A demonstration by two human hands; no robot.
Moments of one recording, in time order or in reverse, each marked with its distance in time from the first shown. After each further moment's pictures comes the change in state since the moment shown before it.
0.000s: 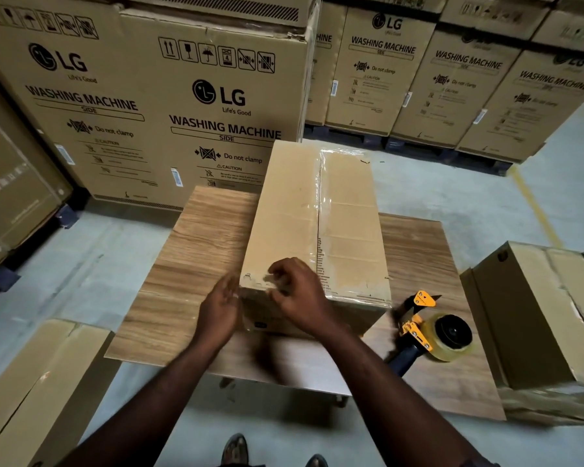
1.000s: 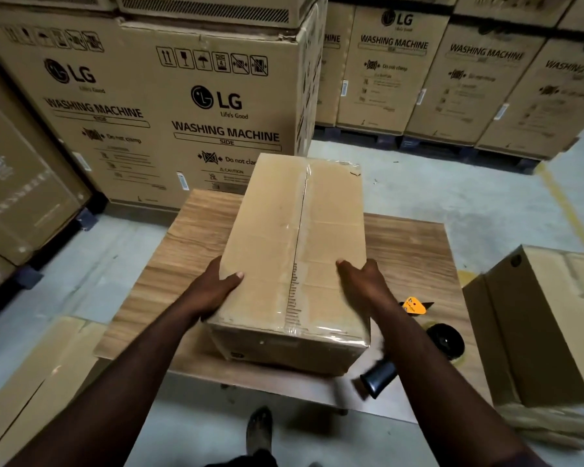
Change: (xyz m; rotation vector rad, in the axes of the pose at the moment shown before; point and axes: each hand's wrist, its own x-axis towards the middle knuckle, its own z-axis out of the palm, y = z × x) left_hand 0.029 0.053 0.017 0.177 -0.230 -0.071; right_hand 0.008 0.118 -0.119 0.322 0.095 0.806
